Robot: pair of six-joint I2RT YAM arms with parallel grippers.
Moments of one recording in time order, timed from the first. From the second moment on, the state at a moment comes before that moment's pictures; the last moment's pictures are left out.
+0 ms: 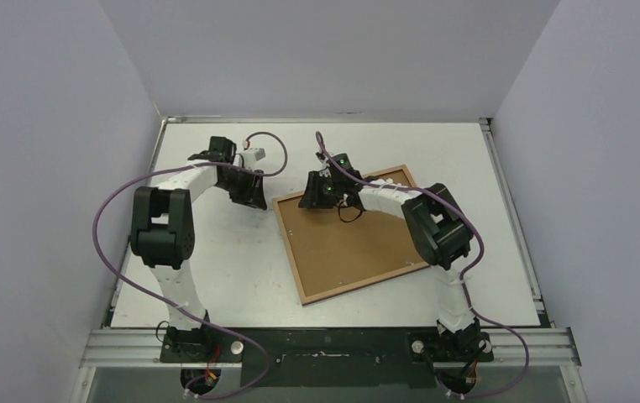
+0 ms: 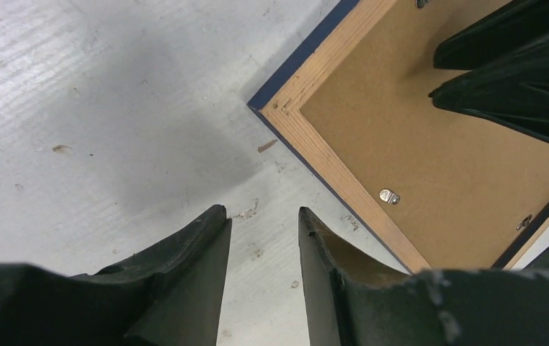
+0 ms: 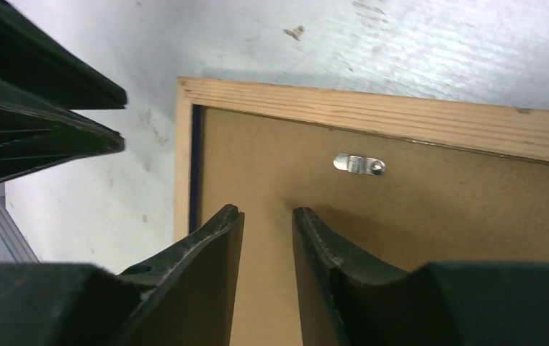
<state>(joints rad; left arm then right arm) -0.11 1.95 1.37 -0.64 0.53 0.14 0.62 2.08 1.38 0.00 -0.35 0.57</state>
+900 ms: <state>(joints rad) -0.15 2.01 1.34 -0.53 0.55 -0.06 0.66 2.14 1.41 -0.08 -0.48 0.53</state>
